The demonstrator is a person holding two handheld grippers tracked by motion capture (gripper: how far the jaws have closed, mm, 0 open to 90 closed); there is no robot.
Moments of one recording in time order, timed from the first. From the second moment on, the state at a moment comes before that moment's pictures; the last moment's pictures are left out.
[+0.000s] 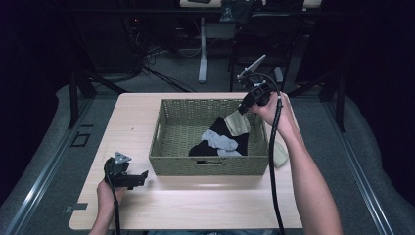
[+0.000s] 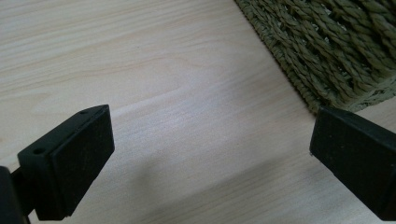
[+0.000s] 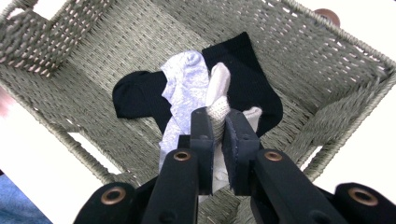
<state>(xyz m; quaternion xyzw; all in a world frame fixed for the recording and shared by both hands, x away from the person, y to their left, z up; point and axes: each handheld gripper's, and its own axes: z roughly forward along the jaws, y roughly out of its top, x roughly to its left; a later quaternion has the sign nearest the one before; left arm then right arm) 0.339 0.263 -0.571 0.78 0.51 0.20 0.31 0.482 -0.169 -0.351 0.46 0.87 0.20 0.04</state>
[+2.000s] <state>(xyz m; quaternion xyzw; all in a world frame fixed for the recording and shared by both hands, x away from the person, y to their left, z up) 0.338 0.266 -0.569 0.78 0.51 0.20 0.32 0.436 -0.302 -0.308 0.55 0.80 0.21 0.13</state>
